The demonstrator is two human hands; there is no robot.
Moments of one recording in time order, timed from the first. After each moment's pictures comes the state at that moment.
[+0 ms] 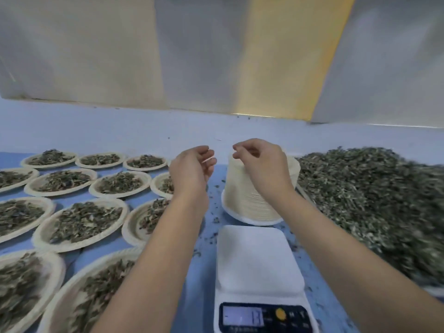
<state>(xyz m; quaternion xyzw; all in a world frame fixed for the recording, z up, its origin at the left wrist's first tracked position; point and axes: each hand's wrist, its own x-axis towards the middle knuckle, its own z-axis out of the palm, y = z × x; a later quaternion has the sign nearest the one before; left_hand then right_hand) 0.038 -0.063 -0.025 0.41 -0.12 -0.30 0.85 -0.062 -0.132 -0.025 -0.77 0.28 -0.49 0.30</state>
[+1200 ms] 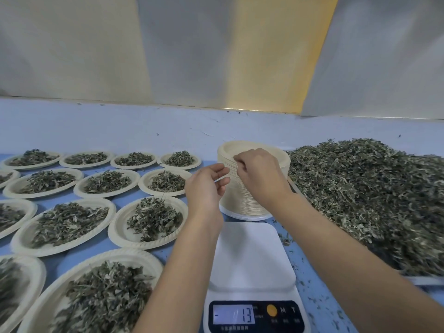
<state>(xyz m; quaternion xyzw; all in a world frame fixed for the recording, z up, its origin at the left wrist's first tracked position) -0.007 -0.071 -0.053 0.46 -0.13 -0.35 0.81 -0.076 -0.161 -0.045 -0.89 0.34 -0.29 -0.05</state>
